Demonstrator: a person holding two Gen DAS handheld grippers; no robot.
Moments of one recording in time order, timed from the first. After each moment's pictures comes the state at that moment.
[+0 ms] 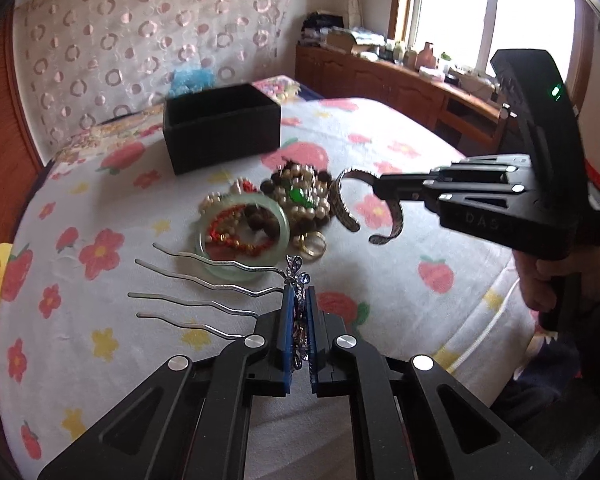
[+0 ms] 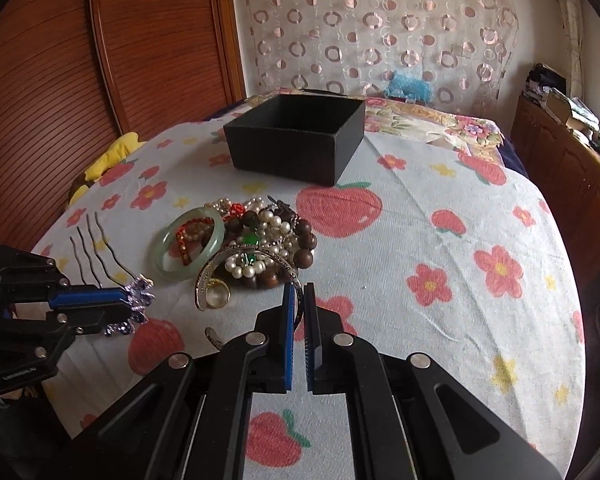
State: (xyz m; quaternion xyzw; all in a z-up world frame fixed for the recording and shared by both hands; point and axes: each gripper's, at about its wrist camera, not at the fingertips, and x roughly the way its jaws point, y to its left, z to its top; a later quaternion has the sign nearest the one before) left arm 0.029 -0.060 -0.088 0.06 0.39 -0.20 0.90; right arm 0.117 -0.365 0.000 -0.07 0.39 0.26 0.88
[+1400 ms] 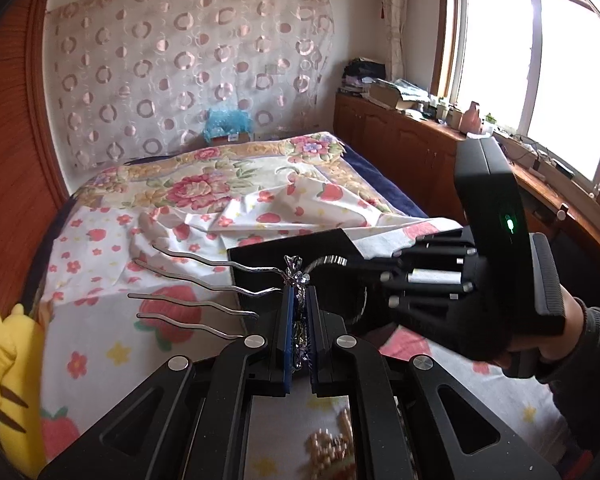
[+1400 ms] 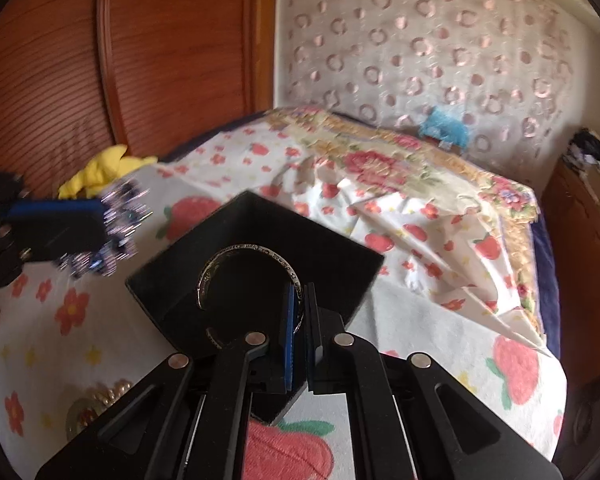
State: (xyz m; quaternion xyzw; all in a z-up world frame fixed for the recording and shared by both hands) left arm 0.211 -0.028 -0.019 0.03 0.33 -0.15 0.93; right arm 0.314 -0.284 0.022 -0.15 0.37 0.33 0.86
